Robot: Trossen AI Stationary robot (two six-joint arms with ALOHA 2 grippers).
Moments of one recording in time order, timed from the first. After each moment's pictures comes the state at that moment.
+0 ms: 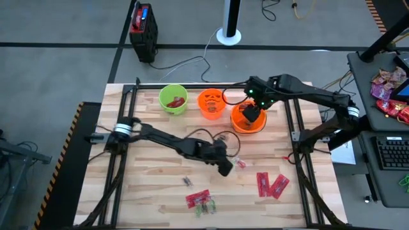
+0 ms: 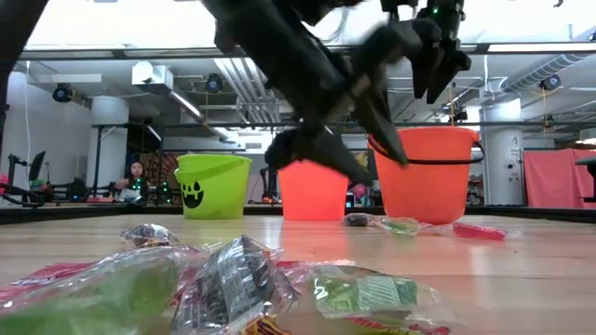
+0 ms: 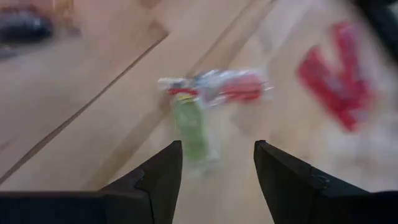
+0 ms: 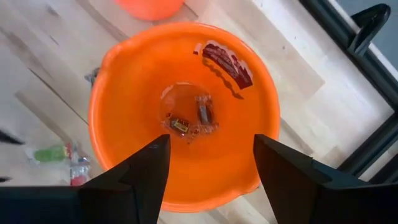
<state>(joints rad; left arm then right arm) -0.18 2.08 1.45 -0.23 -0.15 -0.92 -0.37 1.43 1.45 -1.30 0.12 0.38</state>
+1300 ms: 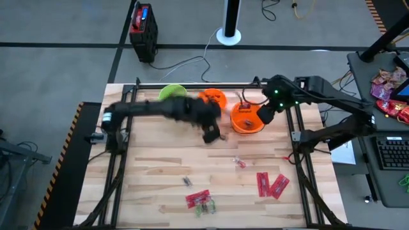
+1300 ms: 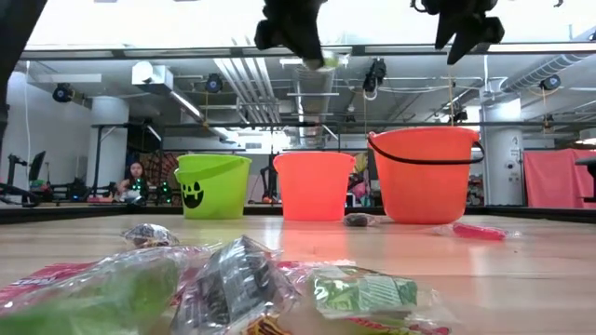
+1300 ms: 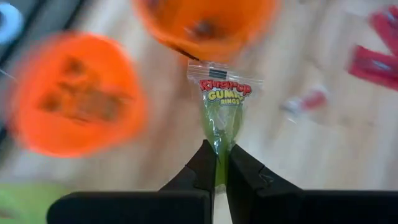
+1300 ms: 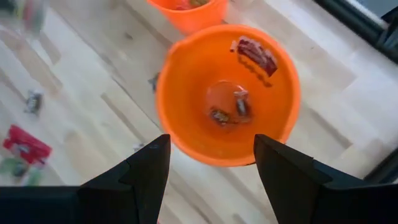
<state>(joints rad) 0.03 1.91 1.97 -1.09 -0.22 -0.32 -0.31 1.20 1.45 -1.33 0.02 0.49</state>
